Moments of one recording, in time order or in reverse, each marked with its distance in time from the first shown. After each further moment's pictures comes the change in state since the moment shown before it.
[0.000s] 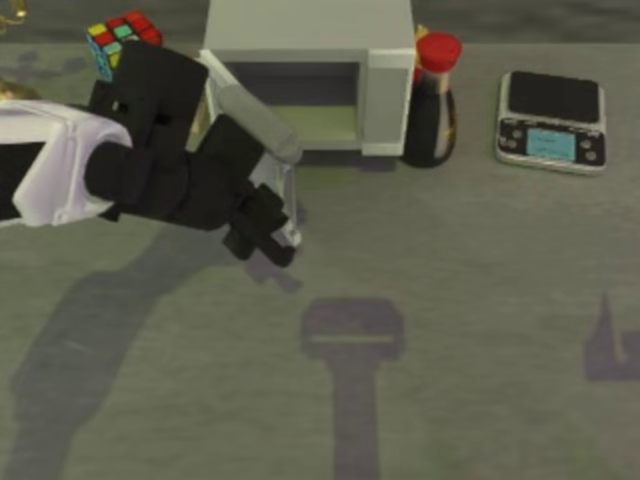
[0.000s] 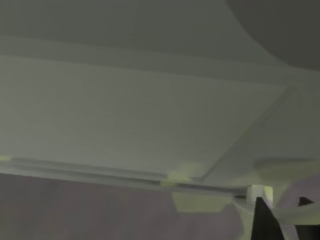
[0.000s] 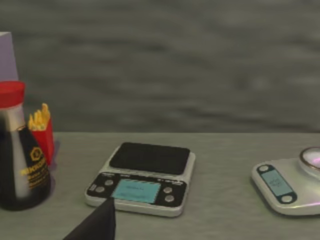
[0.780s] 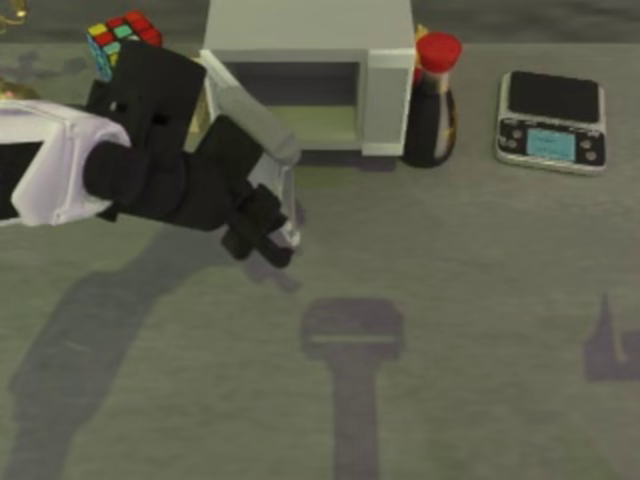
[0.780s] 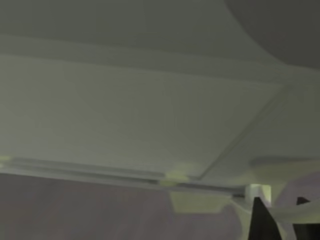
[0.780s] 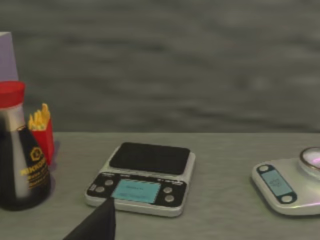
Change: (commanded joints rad) left arm -0.001 -0.001 -0.003 -0.006 0.013 0.006; right arm 0.000 0.000 0.000 0.000 0.000 0.000
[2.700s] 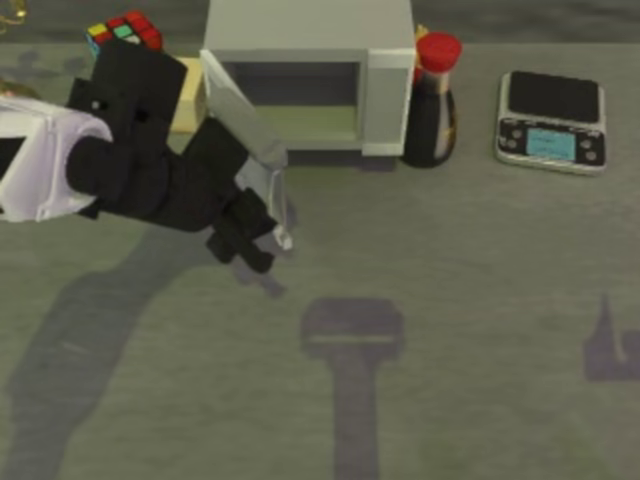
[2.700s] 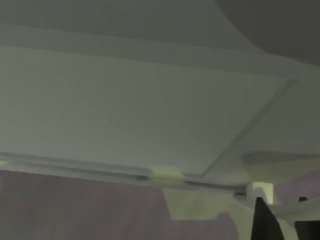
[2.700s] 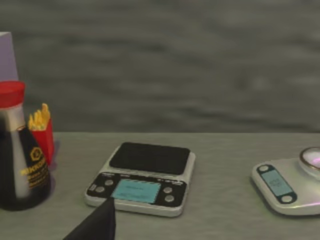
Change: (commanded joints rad) left arm 0.041 -0.007 -0.001 -0.030 0.050 0.085; right arm 0.000 0.000 0.000 0.000 0.000 0.000
